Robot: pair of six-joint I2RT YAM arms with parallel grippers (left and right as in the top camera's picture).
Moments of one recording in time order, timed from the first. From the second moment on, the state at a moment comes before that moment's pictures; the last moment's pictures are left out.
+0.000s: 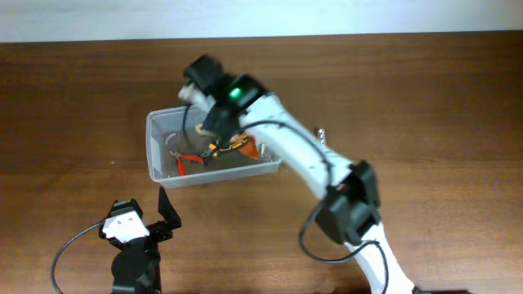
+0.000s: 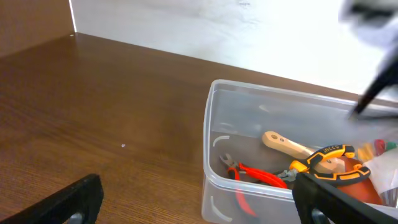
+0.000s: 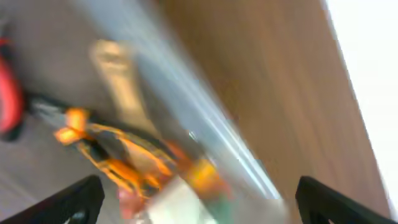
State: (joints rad) left arm -0.12 0.02 0.10 -0.29 -0.33 -0.22; right arm 0.71 2.34 2.38 -1.14 0.27 -0.34
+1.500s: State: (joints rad) left arm -0.12 0.02 0.10 -0.29 -0.33 -0.22; right arm 0.19 2.21 1.64 -1.03 -0.09 0.08
